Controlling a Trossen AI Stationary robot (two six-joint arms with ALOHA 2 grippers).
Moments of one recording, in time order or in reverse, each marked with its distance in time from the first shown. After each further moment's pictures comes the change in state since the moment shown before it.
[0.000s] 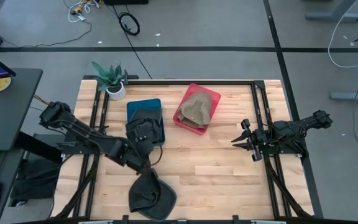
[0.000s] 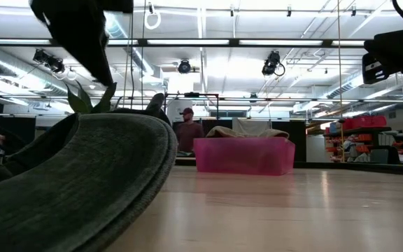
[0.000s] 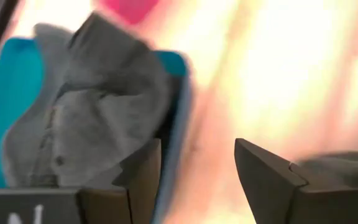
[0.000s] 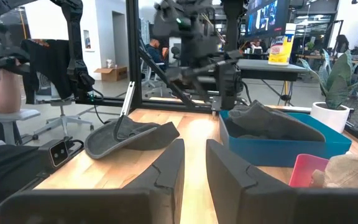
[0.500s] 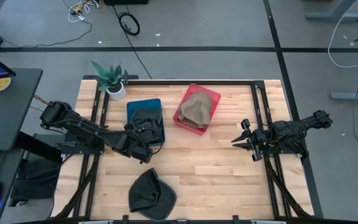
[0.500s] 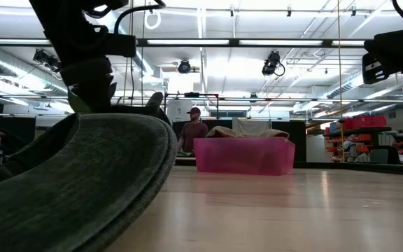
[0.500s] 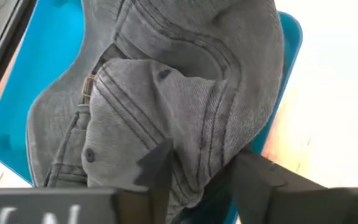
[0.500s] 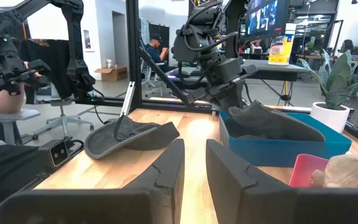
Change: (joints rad) left arm 0.138 0.000 -0.184 0.100 -0.052 -0.018; right arm 0.000 0.000 0.000 0.000 0.000 0.000
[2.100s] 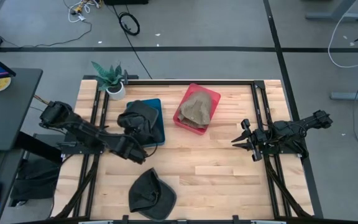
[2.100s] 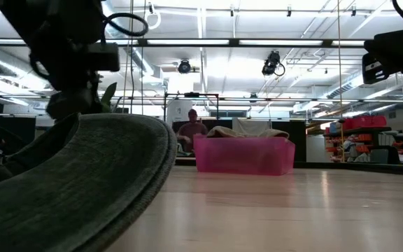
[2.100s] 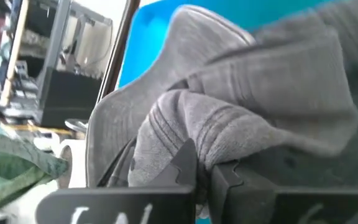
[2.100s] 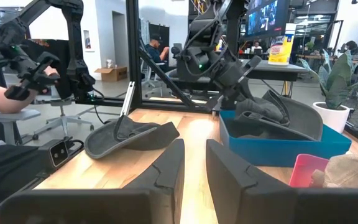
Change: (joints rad) left arm -0.029 0.000 -0.107 -0.125 -0.298 0.076; right arm 0.000 0.000 0.000 0.000 0.000 0.000
